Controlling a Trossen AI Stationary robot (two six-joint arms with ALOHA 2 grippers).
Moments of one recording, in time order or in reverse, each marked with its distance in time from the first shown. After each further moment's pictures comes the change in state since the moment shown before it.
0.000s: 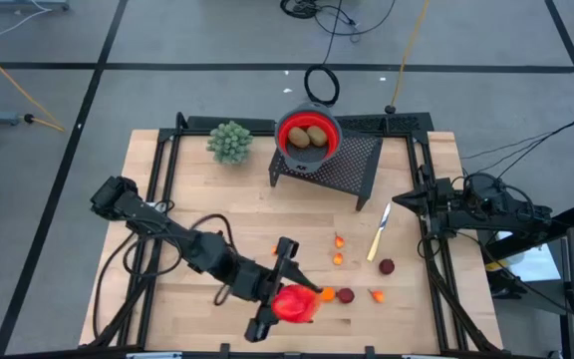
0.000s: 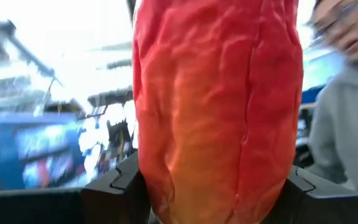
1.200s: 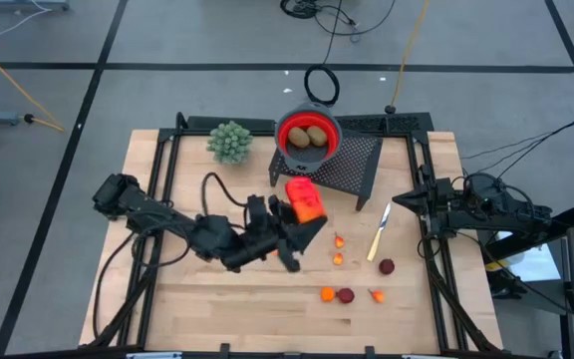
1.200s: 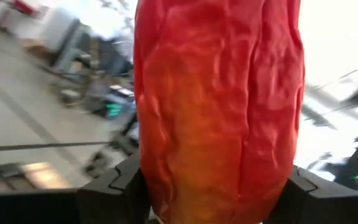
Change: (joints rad) left arm 0.088 0.000 0.000 0.036 -0.749 -0.637; right arm 0.000 0.000 0.000 0.000 0.000 -0.003
